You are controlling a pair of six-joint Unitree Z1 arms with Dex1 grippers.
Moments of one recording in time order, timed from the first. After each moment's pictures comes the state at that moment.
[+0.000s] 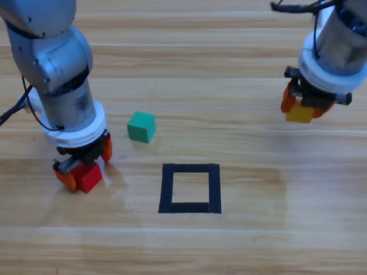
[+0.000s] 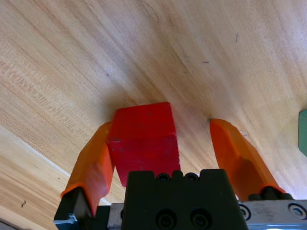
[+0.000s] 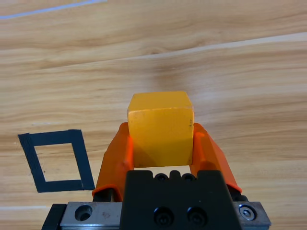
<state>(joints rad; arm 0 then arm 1) -0.55 2.07 -1.33 0.79 0.08 -1.57 0.70 2.02 -1.54 0.81 -0.13 0.81</state>
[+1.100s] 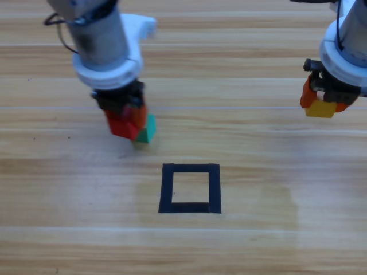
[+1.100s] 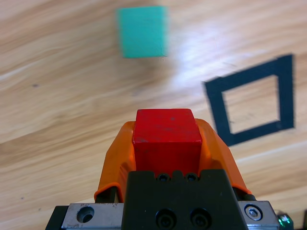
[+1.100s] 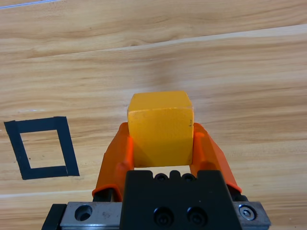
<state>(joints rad) -0.63 2.10 -1.77 1.08 0.05 -0.38 0.72 1.94 -1.54 0.90 -0.18 0.79</state>
